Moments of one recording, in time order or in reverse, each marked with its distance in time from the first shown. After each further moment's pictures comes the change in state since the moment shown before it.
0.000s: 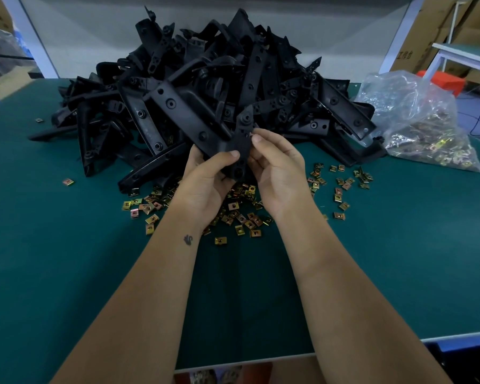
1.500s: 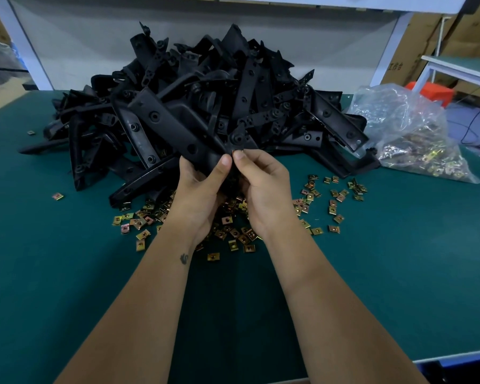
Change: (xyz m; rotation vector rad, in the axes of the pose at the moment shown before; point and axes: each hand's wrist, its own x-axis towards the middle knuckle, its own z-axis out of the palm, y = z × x) left_hand -0.001 -0.003 0.004 0.168 0.005 0.126; right_hand -0.009 0.005 0.014 -0.243 0.021 -0.060
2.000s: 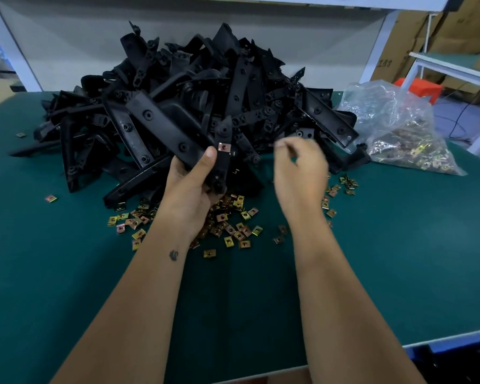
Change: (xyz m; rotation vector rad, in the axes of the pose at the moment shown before) left_hand 0.001 0.007 -0.003 -0.112 0.080 -0.112; right_hand 0.013 -0.022 -0.045 -0.934 0.378 -0.339
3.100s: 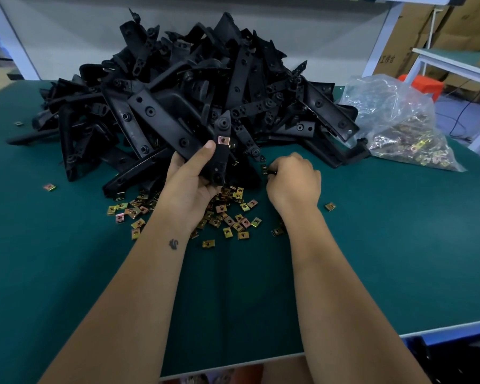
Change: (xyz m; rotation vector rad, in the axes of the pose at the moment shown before) left_hand -0.003 0.000 0.004 -0.120 0.063 -0.055; right_hand 0.002 0.022 0.009 -0.737 -0.297 -0.077
